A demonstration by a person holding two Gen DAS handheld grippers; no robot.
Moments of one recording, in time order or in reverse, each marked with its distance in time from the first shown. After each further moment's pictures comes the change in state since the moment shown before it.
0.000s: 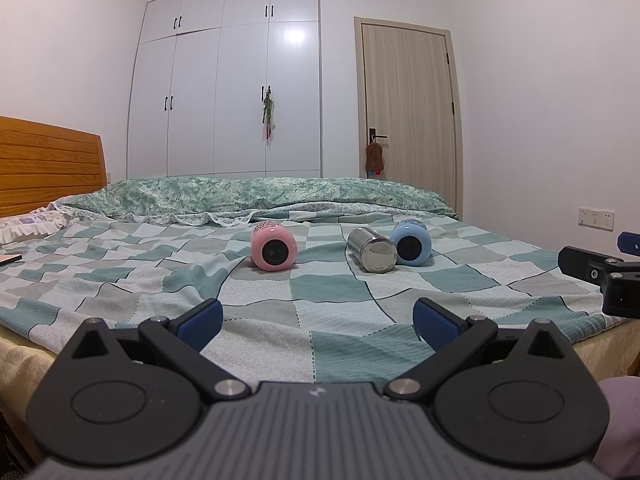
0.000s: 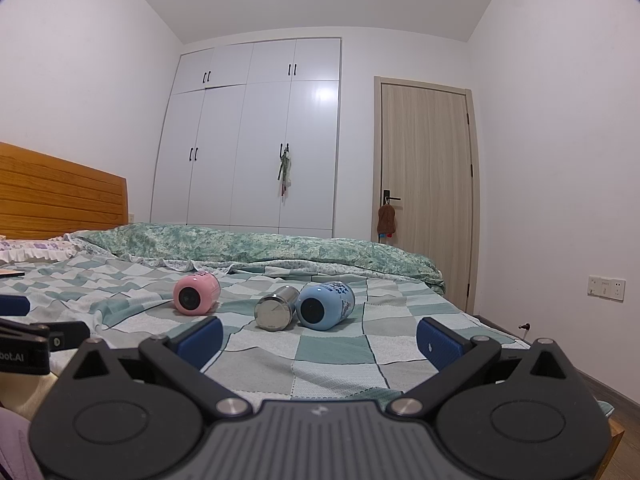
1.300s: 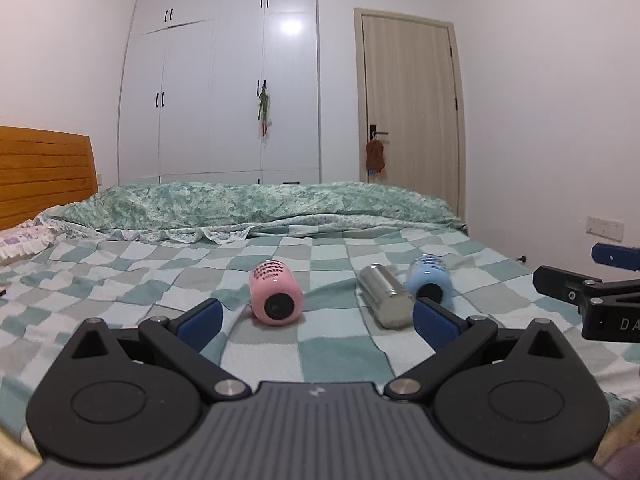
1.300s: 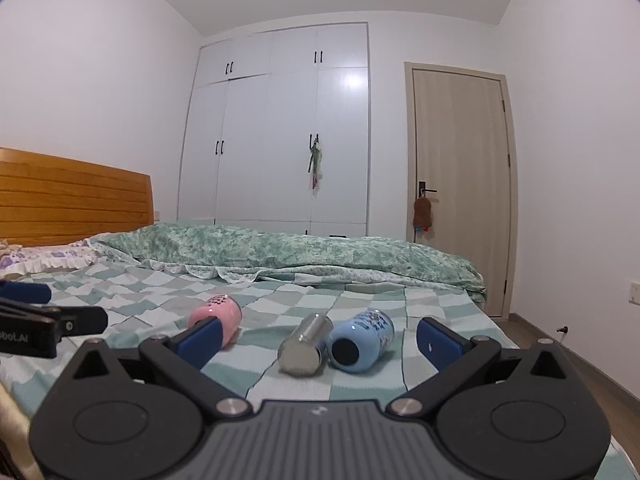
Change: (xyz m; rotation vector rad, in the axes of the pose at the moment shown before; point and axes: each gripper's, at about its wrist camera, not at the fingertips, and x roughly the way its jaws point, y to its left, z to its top) left arm 0.091 0.014 0.096 0.010 0.048 -0.014; right arm 0.106 0.004 0.070 0.000 0.052 0.114
